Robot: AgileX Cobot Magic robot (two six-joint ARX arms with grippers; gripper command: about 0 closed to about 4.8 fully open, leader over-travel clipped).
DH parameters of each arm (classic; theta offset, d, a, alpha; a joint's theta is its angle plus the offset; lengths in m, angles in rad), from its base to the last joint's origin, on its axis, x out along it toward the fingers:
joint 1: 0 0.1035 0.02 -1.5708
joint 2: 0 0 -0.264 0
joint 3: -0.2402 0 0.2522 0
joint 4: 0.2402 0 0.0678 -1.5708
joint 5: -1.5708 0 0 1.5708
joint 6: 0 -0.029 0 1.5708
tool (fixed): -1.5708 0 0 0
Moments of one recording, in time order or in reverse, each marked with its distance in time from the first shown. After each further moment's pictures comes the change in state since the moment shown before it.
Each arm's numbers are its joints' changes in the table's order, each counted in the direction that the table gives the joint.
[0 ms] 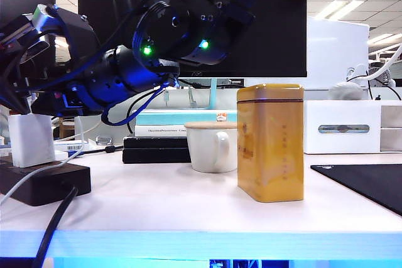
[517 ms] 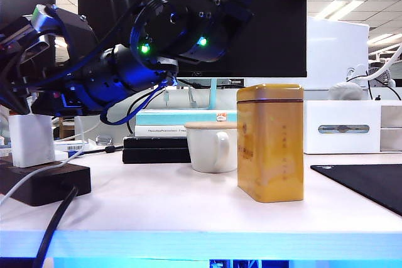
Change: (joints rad) left arm 0.000 0.009 -0.004 -0.004 -0.010 -0.001; right arm 0.004 0.000 -0.008 0.039 0.017 0.000
